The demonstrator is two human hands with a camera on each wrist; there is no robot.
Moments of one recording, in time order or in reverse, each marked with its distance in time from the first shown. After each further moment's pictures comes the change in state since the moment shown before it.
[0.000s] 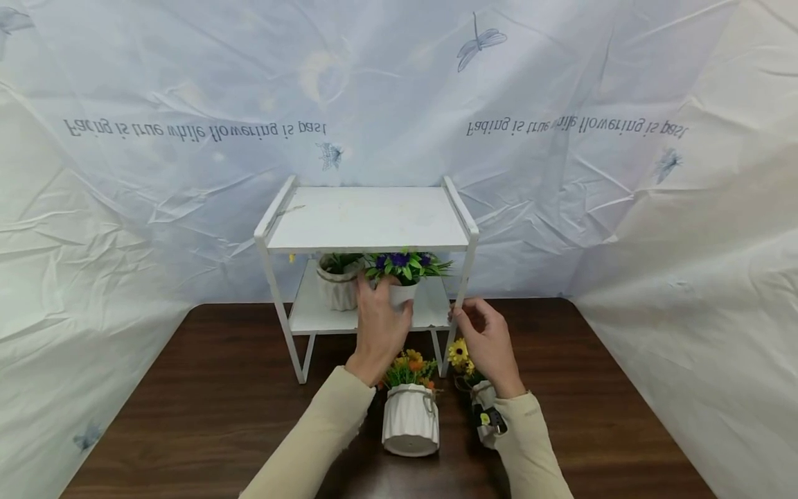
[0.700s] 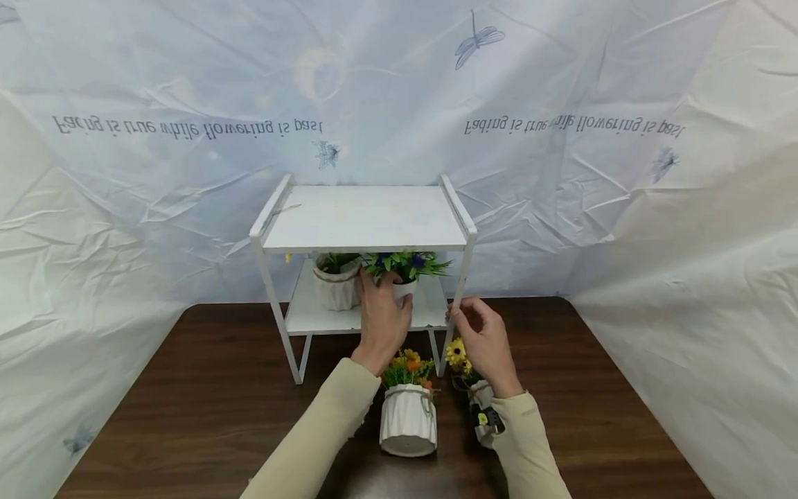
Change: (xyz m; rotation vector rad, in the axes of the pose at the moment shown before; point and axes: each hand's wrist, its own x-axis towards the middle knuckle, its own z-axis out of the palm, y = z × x) left_hand 0.008 -0.012 0.021 0.078 -0.034 -0.026; right_hand 0.001 0.002 0.001 0.025 -0.005 0.019
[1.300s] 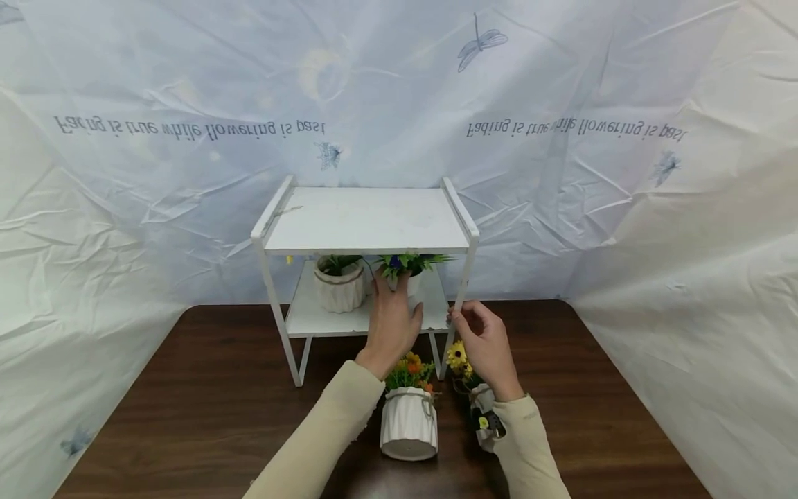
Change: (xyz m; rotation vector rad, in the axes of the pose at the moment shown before) left_hand -0.002 0.002 0.005 0.100 -0.166 0.052; right_hand 0.000 -0.002 0.002 0.014 0.010 -0.021
